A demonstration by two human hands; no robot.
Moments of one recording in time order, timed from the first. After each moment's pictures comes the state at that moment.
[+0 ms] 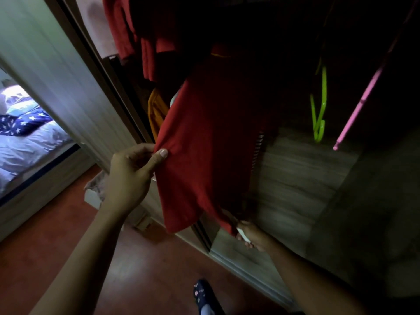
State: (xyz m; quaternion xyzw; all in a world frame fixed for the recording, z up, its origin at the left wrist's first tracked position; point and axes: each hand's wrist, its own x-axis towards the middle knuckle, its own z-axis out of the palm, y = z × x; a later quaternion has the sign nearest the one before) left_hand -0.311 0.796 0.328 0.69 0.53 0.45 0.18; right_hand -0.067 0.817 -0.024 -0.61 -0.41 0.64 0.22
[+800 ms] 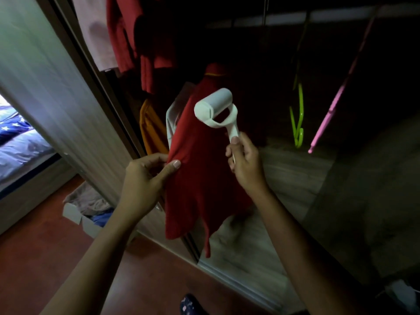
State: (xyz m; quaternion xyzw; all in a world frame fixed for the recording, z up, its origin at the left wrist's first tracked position) left_hand -0.291 0.793 0.317 0.69 0.48 0.46 0.28; right_hand -0.064 0.840 0.255 -0.42 -0.53 0.35 0.64
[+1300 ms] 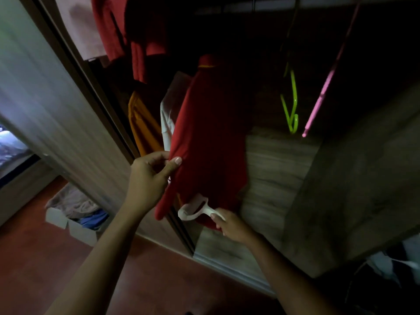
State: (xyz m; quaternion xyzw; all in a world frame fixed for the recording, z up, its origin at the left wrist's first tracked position) left_hand -0.293 0.806 0.298 0.71 0.46 0.44 0.31; right_hand -0.091 0.776 0.068 -0.59 -0.60 0.46 0.28
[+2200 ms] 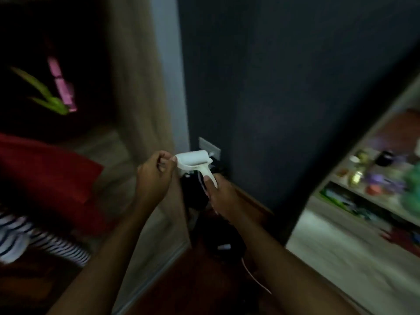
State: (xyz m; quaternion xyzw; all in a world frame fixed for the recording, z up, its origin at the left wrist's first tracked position) left_hand -0.092 0.648 0.213 0.87 0.07 0.23 0.43; right_hand -0.077 0.453 0.165 -0.84 -0.05 0.06 0.53
